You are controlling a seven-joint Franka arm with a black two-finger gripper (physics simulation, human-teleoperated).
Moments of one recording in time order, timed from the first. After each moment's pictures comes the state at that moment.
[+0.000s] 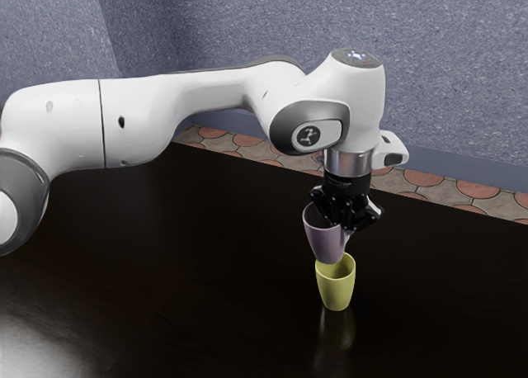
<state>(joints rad) -0.04 0.60 -0.71 -1.33 0.44 1.74 -0.68</state>
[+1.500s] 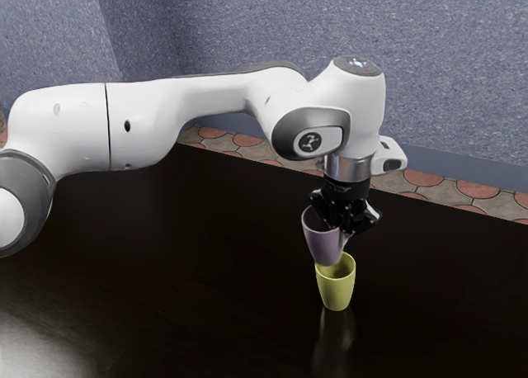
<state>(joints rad) -0.04 0.62 -0.70 -1.33 0.46 1.75 -0.68</state>
